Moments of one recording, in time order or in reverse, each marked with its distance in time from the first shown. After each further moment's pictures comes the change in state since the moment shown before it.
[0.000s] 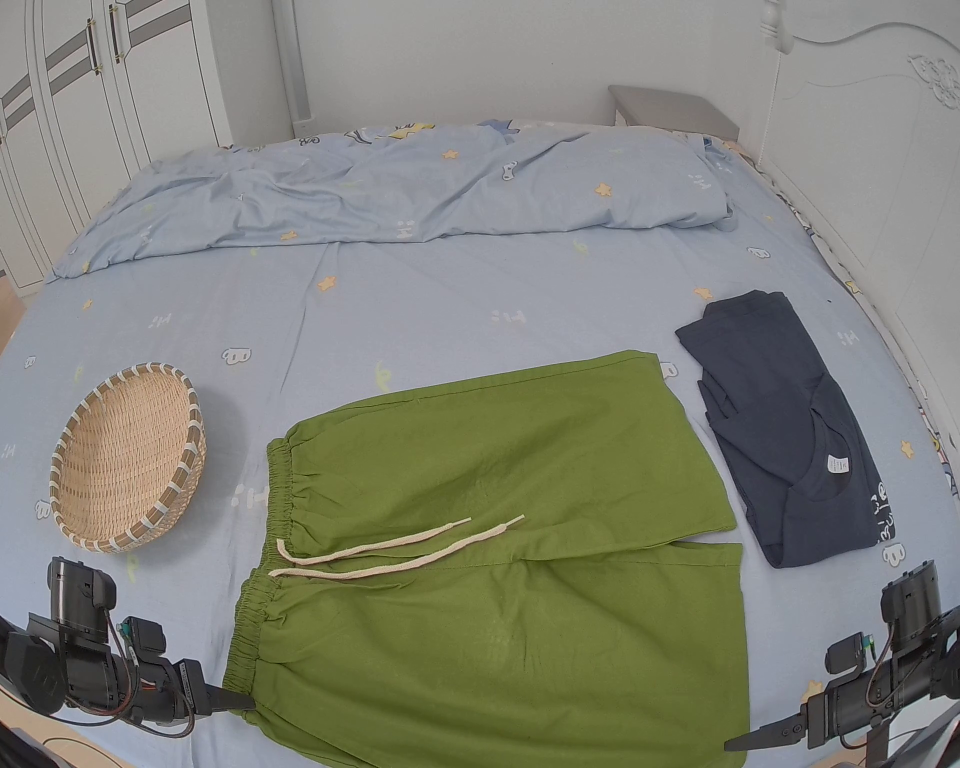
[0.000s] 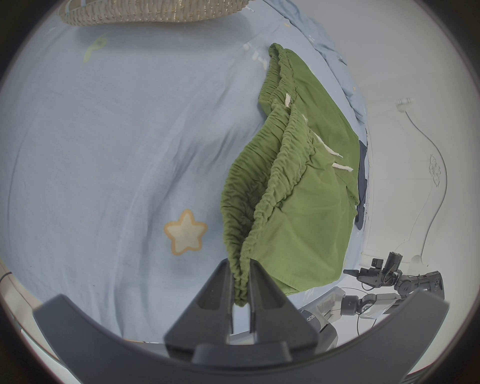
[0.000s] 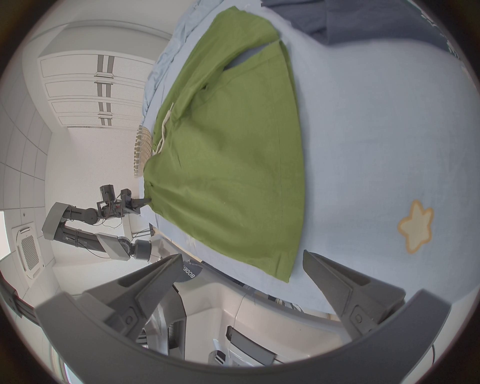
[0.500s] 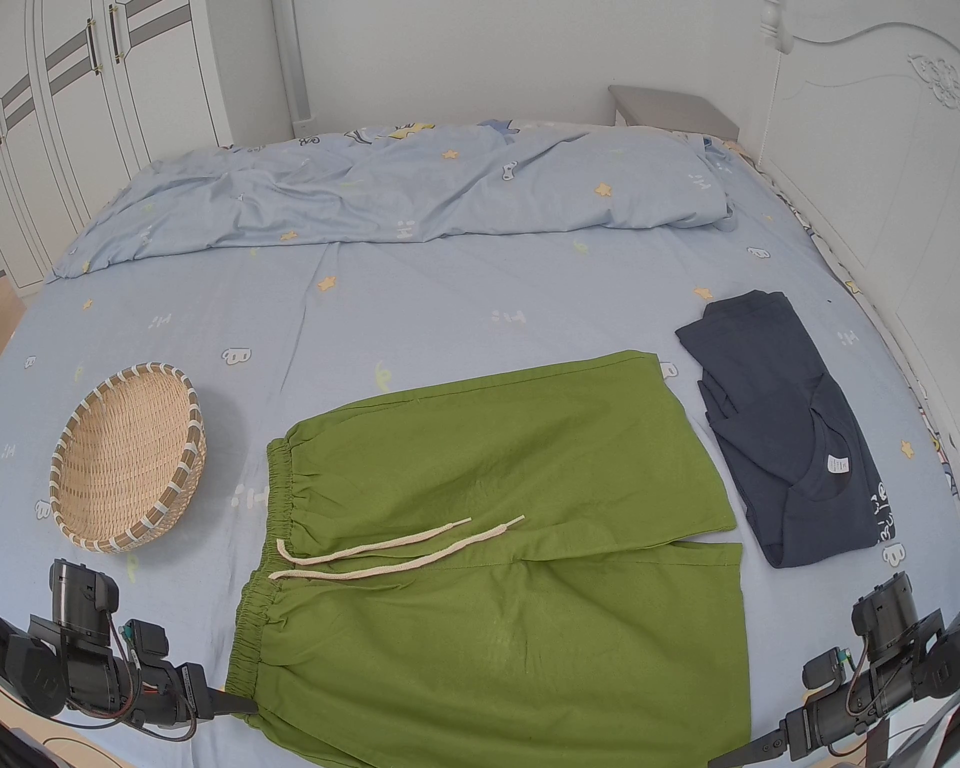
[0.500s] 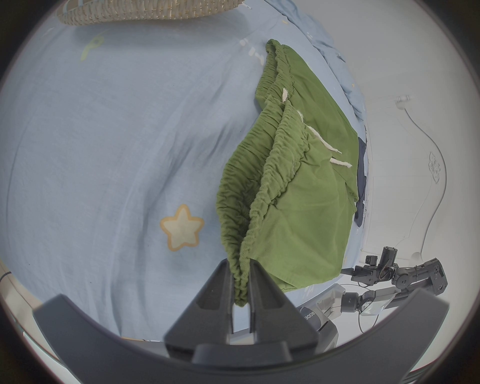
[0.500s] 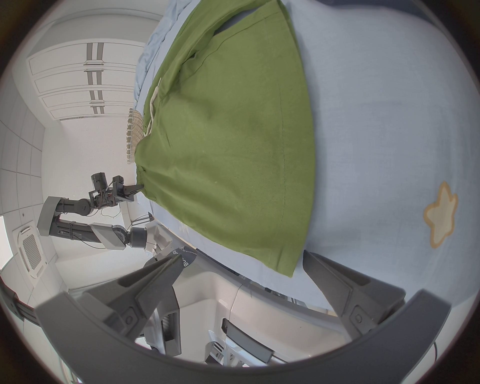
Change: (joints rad) left arm -0.019 -0.004 0.004 0.004 -0.001 -0.001; right arm 0.073 0.146 0.004 -0.043 -0.009 -0.005
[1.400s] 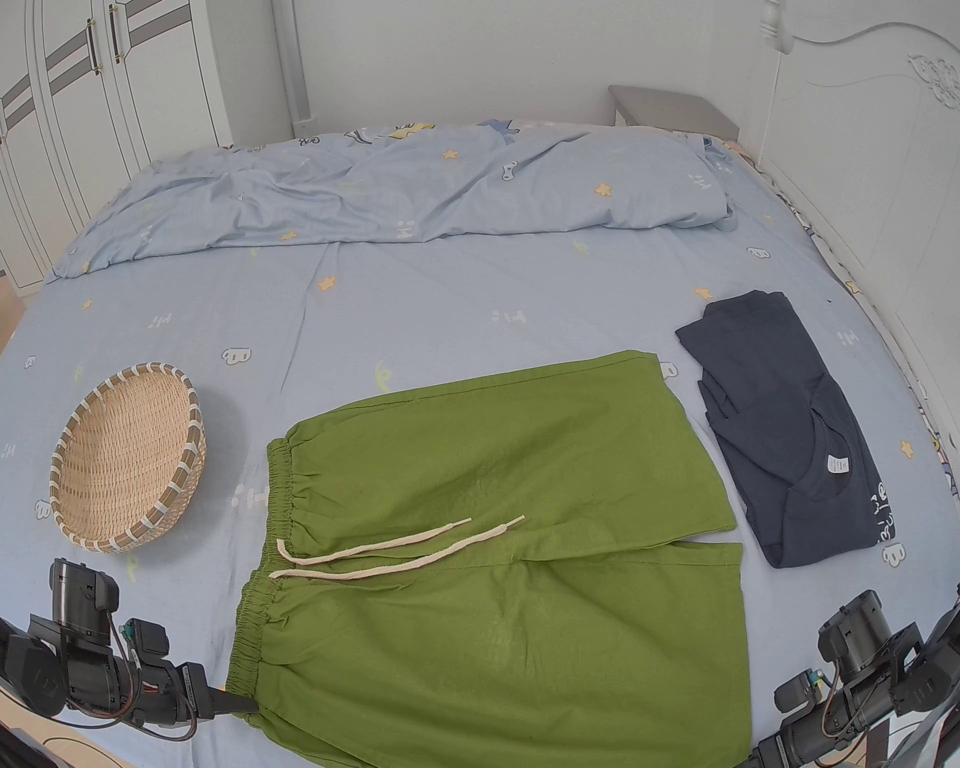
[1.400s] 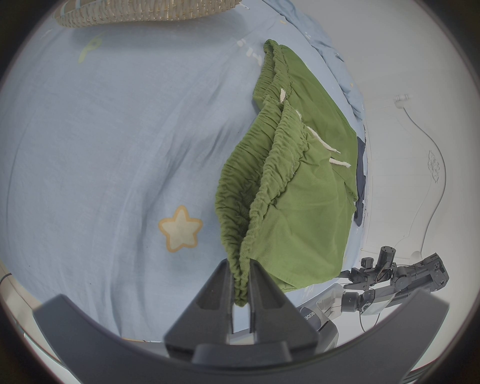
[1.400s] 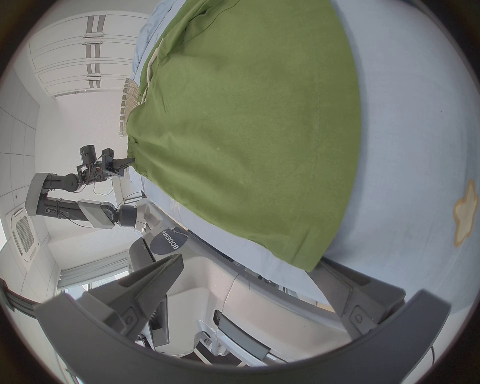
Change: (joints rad) left arm -0.004 -0.003 -0.002 -0.002 0.001 0.000; right arm 0.178 0.092 0.000 -0.054 -0.067 0.032
